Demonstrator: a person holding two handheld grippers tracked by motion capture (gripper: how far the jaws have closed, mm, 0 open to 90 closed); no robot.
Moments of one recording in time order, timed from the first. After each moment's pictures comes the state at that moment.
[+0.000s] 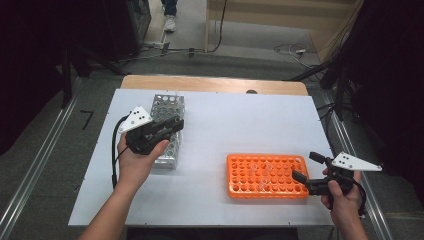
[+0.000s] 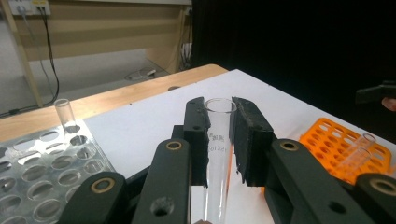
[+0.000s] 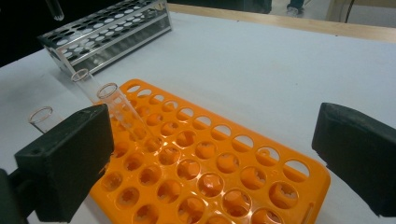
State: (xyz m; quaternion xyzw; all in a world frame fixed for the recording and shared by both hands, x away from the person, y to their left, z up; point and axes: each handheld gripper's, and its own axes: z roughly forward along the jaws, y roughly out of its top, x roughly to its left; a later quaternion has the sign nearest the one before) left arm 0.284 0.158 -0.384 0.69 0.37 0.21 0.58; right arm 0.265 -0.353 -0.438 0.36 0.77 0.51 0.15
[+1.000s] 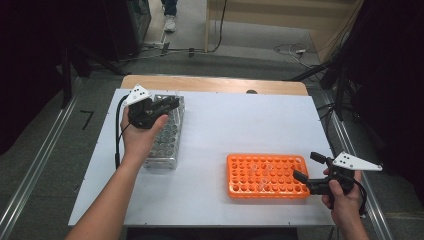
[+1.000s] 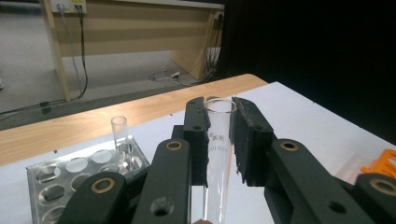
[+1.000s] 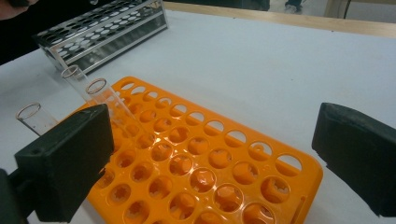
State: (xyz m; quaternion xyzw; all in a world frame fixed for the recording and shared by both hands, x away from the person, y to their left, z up) left arm 0.350 0.173 -0.387 0.67 0.42 0.23 0.57; right arm 0.268 -0.357 -0.442 0.36 0.77 0.51 0.15
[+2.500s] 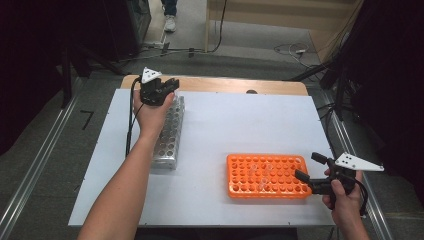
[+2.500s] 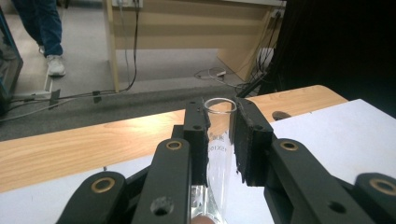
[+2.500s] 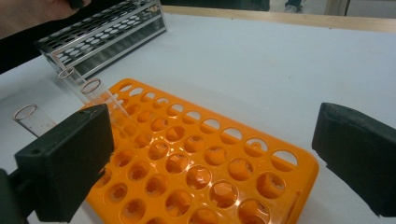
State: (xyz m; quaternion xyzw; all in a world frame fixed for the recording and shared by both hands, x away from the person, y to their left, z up) left arm 0.434 0.167 -0.408 0.64 0.49 0.28 0.52; right arm 0.270 -0.364 -0.446 0.37 0.76 0.52 0.14
